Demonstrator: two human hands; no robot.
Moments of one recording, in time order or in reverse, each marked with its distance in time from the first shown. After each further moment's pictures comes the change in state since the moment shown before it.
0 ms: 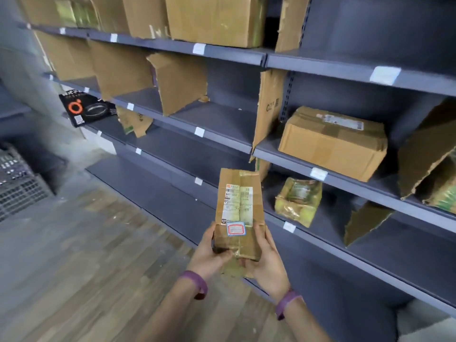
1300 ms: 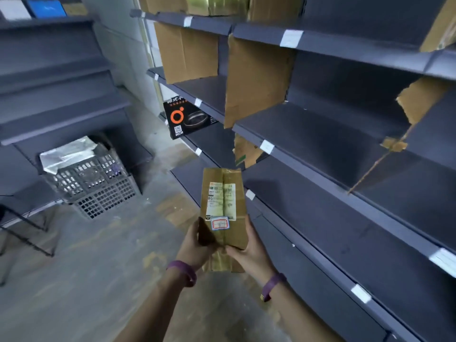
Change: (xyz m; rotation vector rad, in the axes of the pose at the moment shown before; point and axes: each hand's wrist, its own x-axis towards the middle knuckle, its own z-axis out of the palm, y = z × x) left_hand 0.363 -0.031 -0.563 0.082 0.463 -0.173; right_hand 0.519 -0.158 0.480 0.207 -0.363 -0.026
